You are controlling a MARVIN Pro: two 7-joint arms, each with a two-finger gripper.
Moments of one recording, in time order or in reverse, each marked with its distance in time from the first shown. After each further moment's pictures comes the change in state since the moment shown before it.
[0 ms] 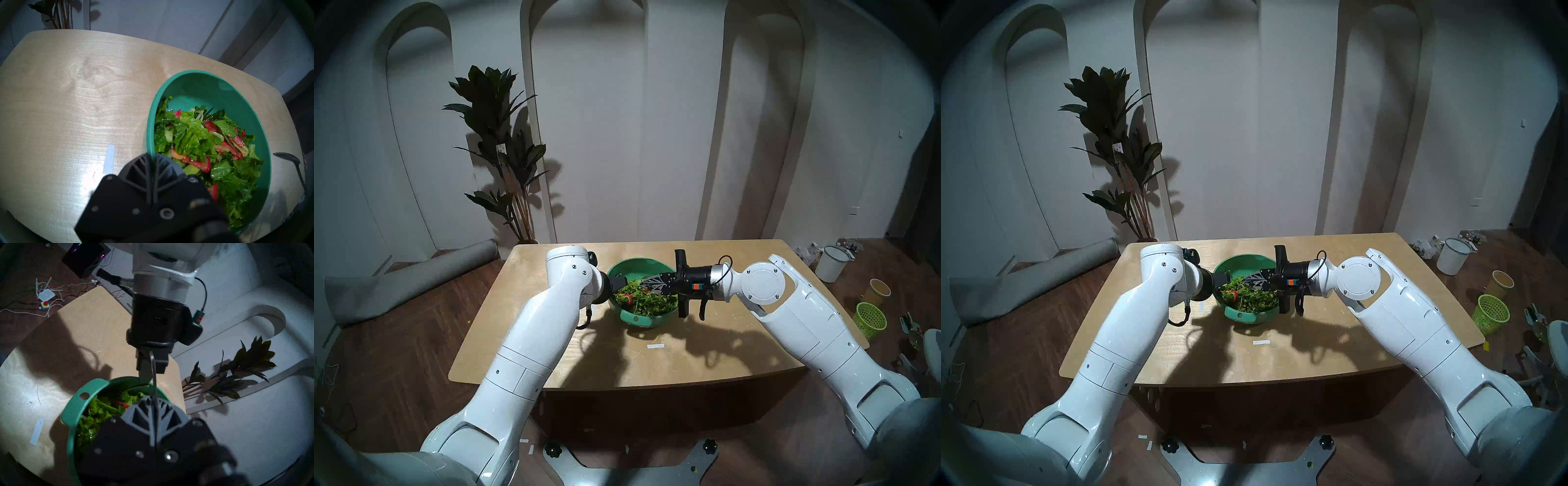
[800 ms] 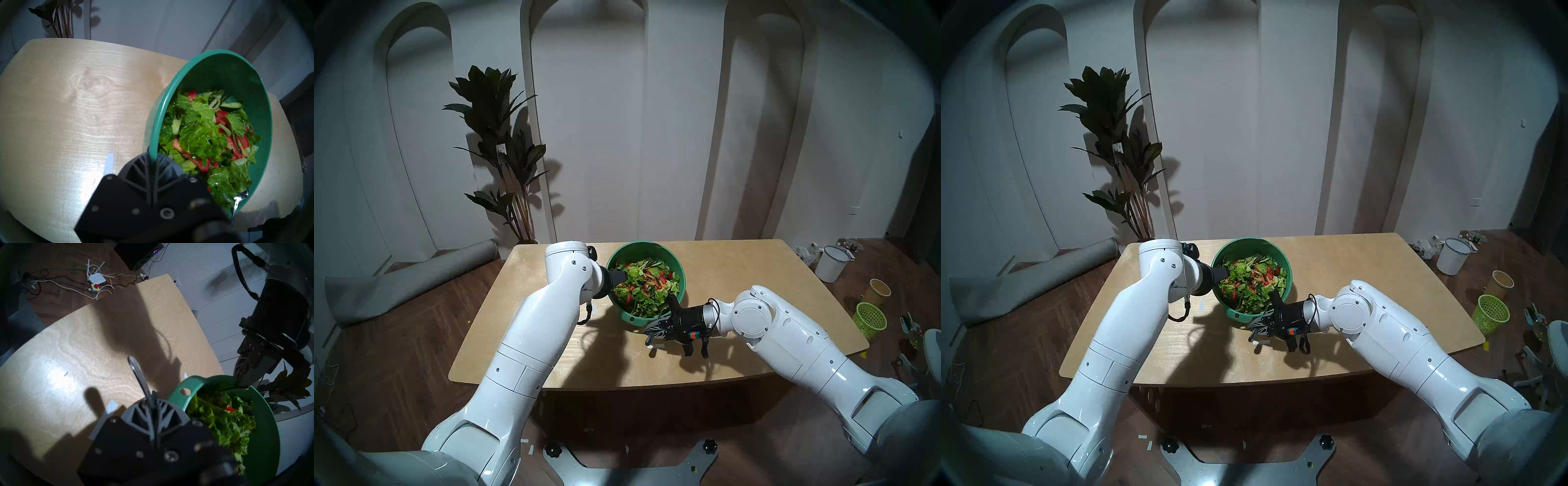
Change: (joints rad) left arm -0.010 -0.007 -0.003 -0.015 0.009 -0.001 0.001; right arm -0.022 0.015 -0.151 0.125 -0.212 -0.253 -0.007
